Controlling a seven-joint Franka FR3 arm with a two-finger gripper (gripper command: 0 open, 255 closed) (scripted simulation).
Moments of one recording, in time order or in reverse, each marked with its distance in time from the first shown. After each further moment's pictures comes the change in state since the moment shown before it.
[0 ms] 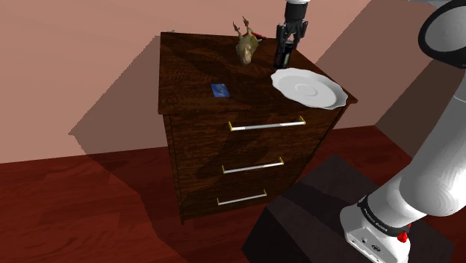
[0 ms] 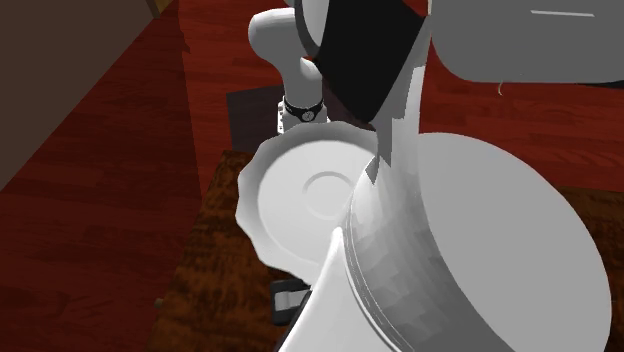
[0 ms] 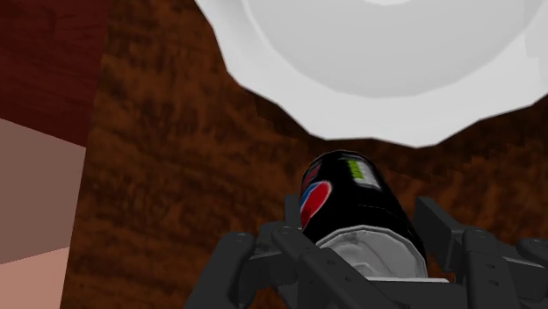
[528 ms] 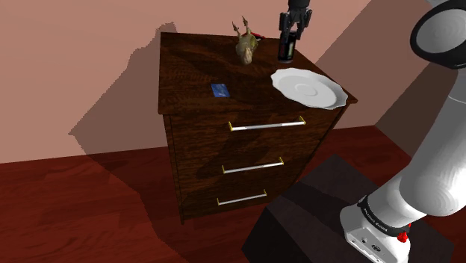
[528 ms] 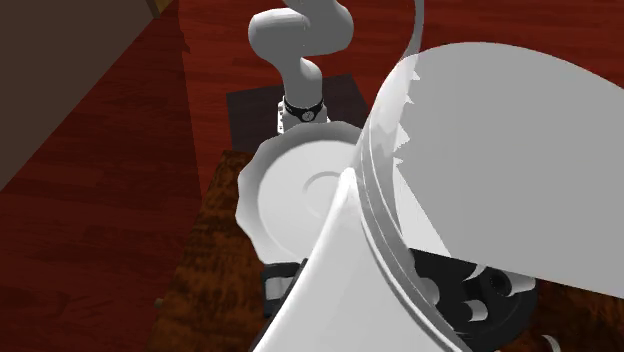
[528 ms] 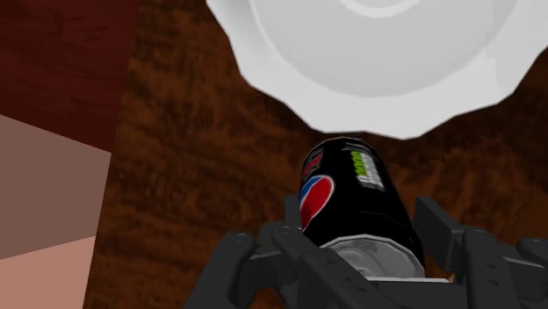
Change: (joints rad) arm -0.001 0.036 -0.001 0.156 0.001 -0.119 -0.013
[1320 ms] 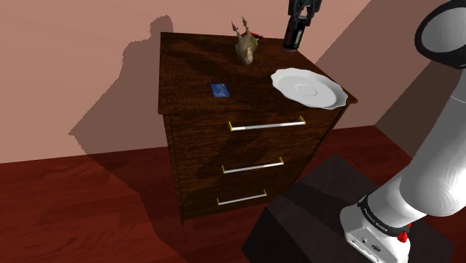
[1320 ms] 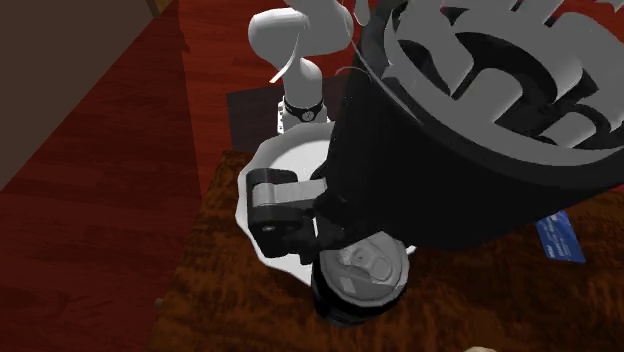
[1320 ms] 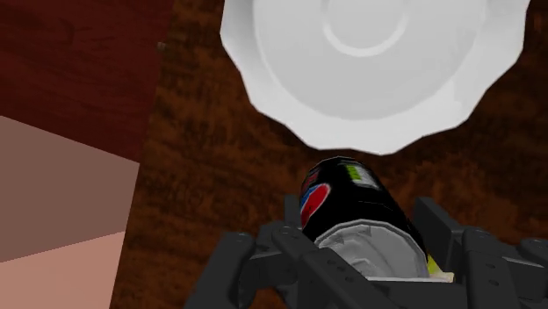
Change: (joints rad) arm 0.007 -0.022 0.000 0.125 -0.004 -0.148 -0.008
